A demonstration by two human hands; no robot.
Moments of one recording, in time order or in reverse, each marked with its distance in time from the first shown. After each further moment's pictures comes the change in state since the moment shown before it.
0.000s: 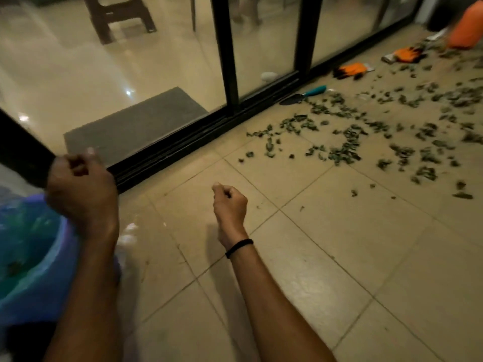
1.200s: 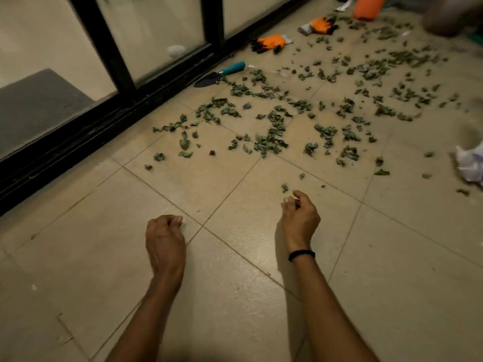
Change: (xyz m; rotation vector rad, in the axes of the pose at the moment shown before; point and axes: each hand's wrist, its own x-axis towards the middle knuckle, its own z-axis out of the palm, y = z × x) left_hand -0.269 -0.061 0.217 0.098 -0.779 0.217; right_hand 0.152 0.014 -0.303 -0.568 0.724 -0.243
